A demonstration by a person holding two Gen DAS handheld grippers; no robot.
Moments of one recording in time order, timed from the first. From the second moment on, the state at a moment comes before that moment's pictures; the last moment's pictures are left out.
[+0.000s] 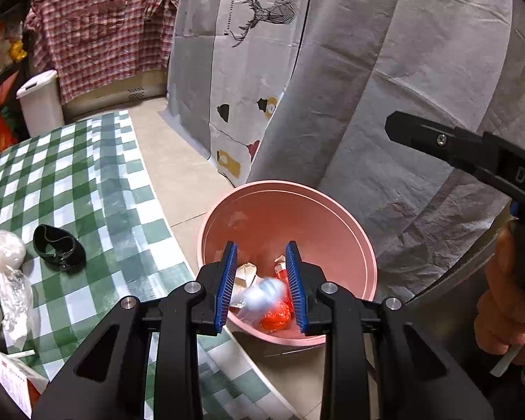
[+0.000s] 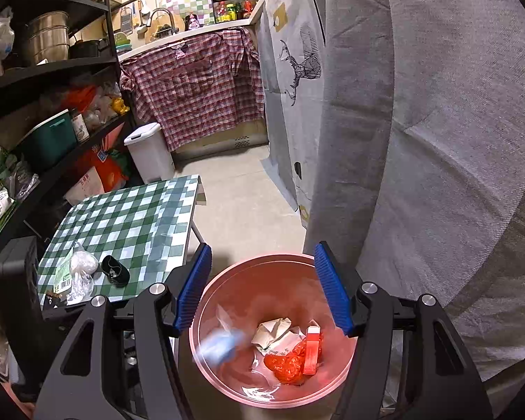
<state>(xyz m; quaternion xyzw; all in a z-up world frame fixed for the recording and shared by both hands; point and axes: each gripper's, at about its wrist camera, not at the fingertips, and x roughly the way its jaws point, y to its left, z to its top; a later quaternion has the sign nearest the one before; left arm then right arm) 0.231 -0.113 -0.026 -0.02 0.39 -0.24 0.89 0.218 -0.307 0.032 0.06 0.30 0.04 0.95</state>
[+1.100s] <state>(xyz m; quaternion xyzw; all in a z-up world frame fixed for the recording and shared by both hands) 0.190 0.108 0.008 -0.05 0.33 -0.05 0.94 0.235 -0.170 0.017 0.02 0.31 0.18 0.93</state>
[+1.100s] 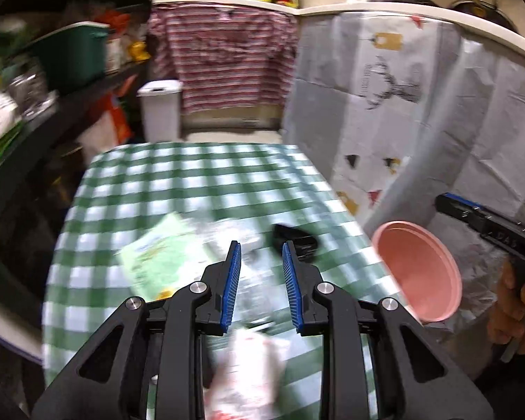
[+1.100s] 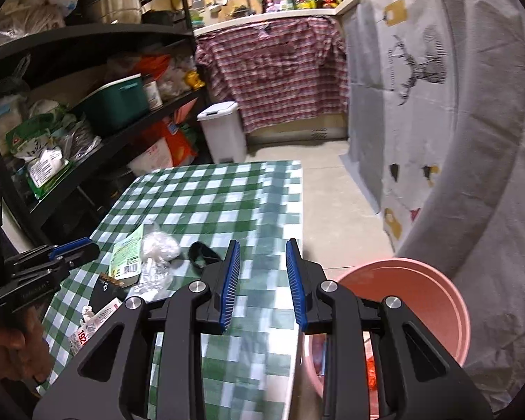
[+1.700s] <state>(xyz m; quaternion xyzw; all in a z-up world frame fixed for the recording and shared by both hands) 0.193 0.164 -0.055 -0.06 0.41 0.00 0.91 0.273 -0.090 -0.035 -0.05 0.36 0.24 0.90</state>
